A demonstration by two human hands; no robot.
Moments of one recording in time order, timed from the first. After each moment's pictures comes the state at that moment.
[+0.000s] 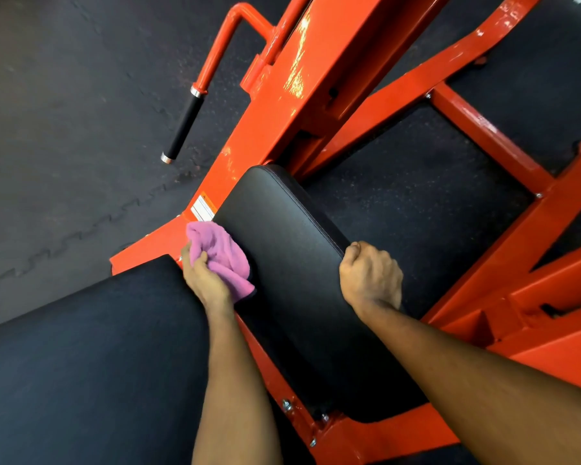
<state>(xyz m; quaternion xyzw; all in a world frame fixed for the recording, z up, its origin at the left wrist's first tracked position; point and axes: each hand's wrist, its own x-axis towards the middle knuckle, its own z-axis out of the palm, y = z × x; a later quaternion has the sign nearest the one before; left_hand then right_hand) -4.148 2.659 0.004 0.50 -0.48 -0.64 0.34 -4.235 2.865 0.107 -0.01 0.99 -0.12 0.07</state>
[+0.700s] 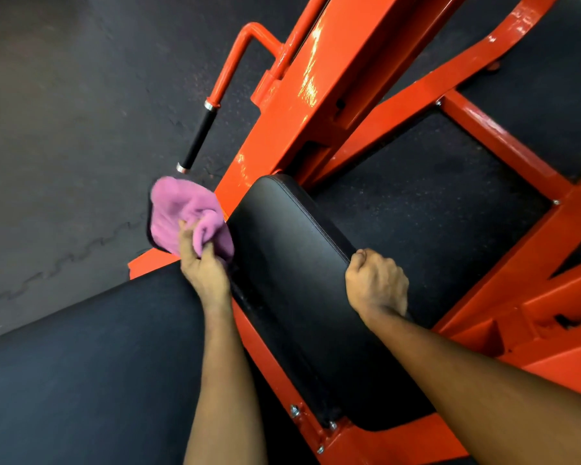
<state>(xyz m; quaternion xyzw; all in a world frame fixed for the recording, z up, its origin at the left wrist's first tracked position) -4.157 2.636 0.036 0.43 -0.57 -0.58 0.38 -4.236 2.866 0.110 -0.01 0.99 -0.12 0.09</state>
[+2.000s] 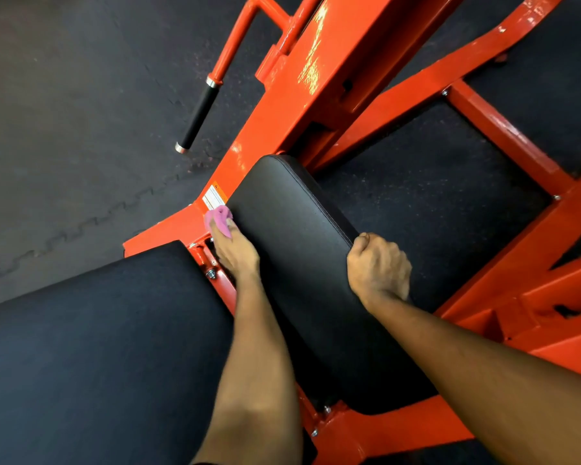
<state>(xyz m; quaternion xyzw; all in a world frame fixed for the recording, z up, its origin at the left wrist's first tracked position) -4.185 2.672 0.004 0.56 -0.64 -0.47 0.25 -4.235 2.866 0.103 -0.01 0.99 -0.12 0.06</state>
